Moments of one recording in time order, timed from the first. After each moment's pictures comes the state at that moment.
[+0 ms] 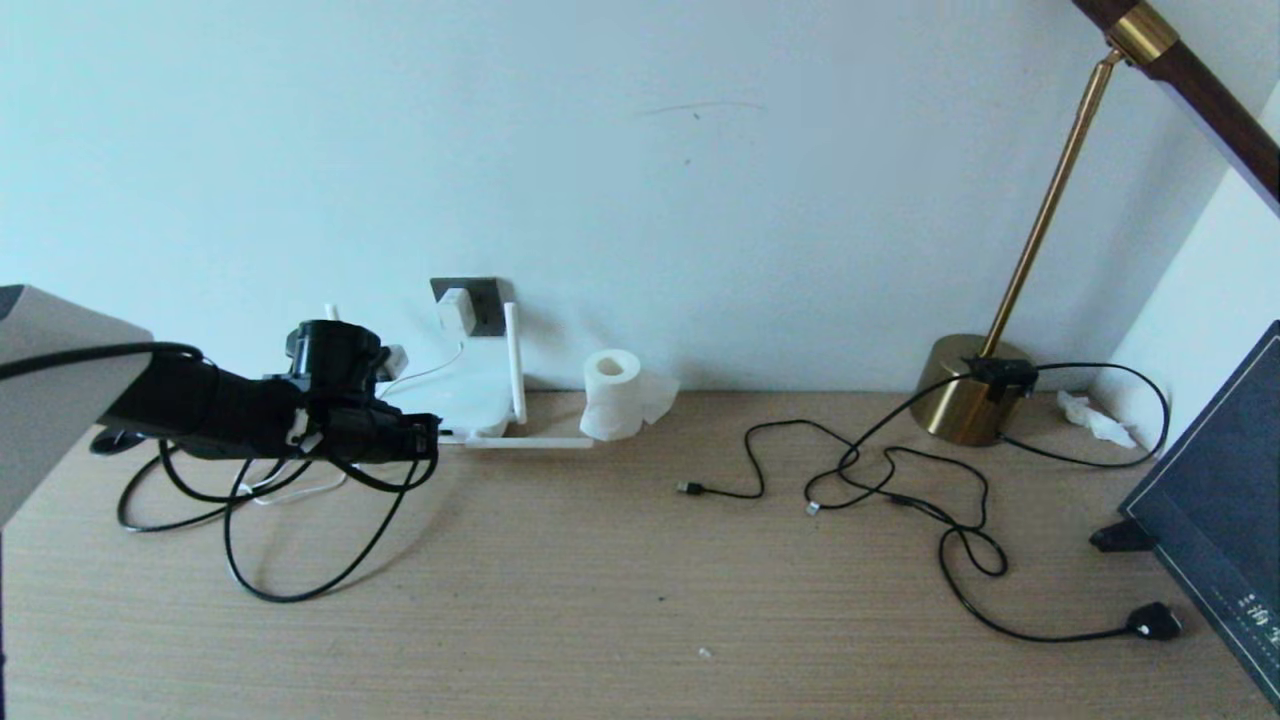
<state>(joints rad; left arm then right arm) -0.03 2.16 -1.36 -0.12 -0.02 -0.02 -0.01 0.00 -0.01 0.03 0.01 -0.05</state>
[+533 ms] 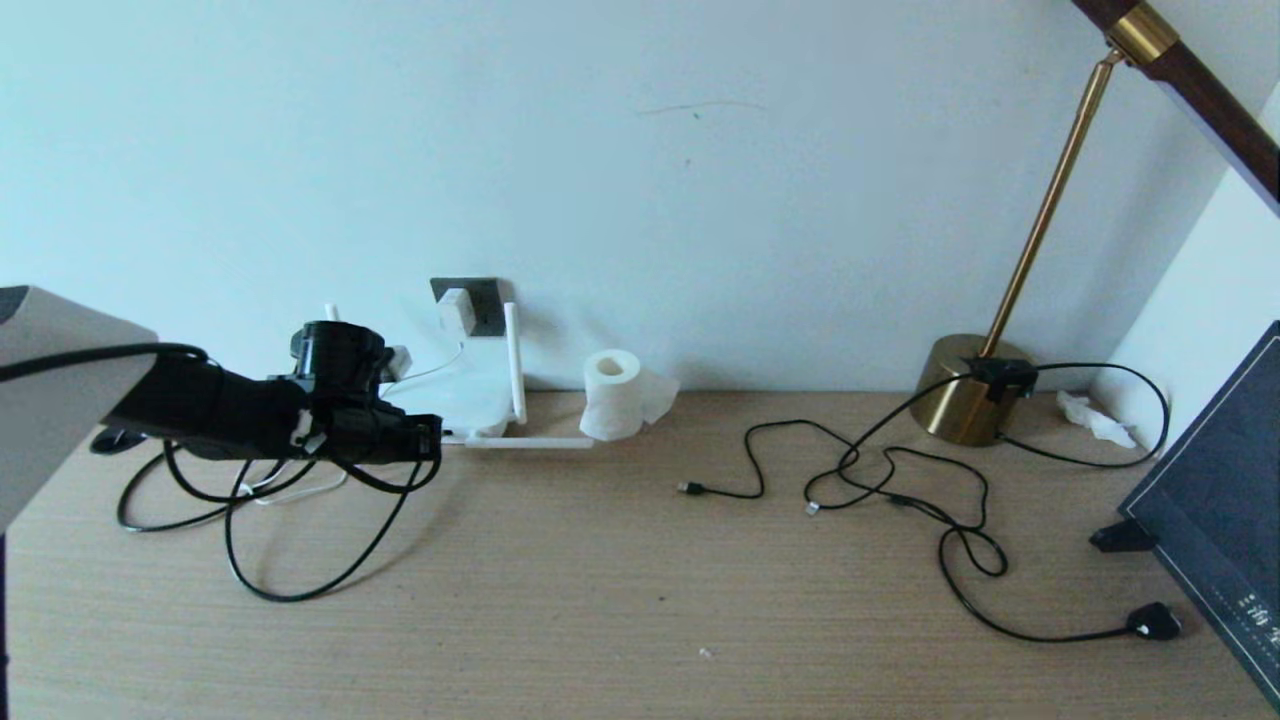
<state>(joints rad) -0.04 2.16 -1.36 -0.12 -0.02 -0.02 -0.01 0.00 -0.01 0.03 0.01 -0.05</state>
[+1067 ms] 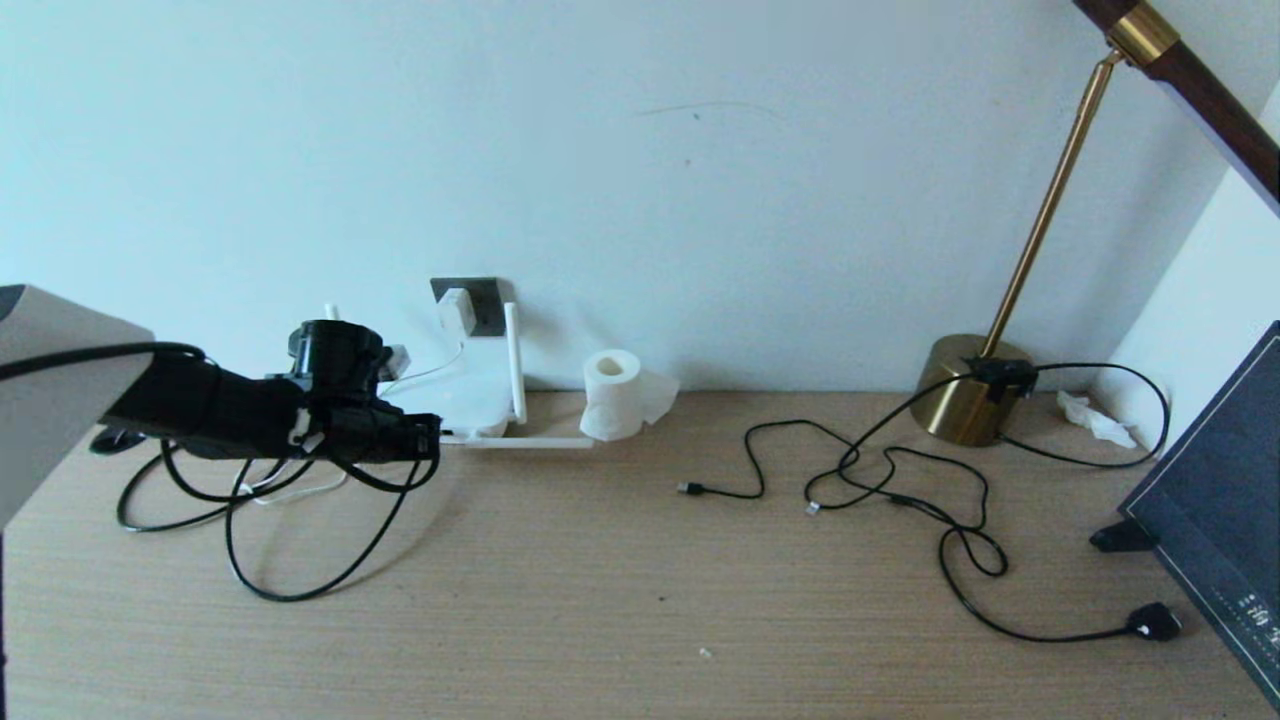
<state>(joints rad) -0.03 2.16 -1.36 -0.11 -0.02 -0.02 -0.01 0.00 -0.01 0.03 0.01 -0.05</state>
